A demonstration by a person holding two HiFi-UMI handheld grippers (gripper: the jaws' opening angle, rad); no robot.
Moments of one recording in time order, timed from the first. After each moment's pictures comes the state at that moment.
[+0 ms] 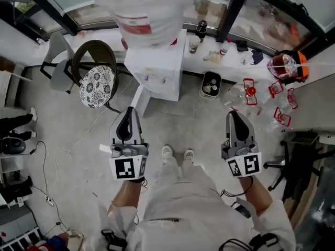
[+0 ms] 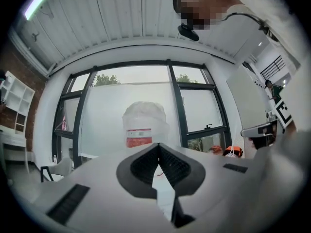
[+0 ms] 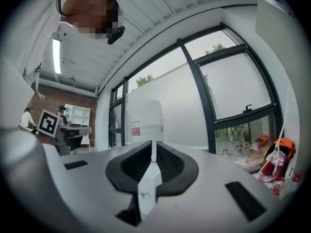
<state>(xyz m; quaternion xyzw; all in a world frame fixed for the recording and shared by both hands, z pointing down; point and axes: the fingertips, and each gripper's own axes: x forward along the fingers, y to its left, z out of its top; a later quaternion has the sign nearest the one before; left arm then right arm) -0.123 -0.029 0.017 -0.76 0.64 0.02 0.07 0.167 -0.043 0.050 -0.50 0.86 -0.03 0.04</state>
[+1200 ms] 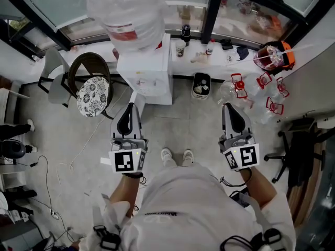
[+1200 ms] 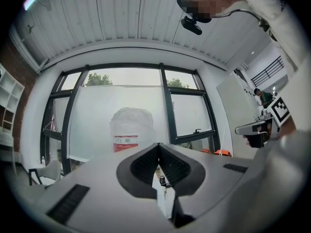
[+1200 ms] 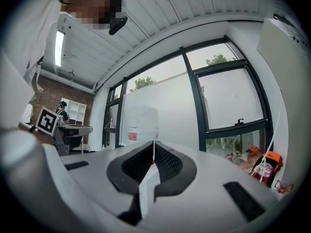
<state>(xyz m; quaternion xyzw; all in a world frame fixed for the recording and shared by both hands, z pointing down) -0.081 -0.005 -0.011 -0.80 0.60 0.03 0.08 0.196 0.002 0.006 -0.54 0.84 0.01 0.03</state>
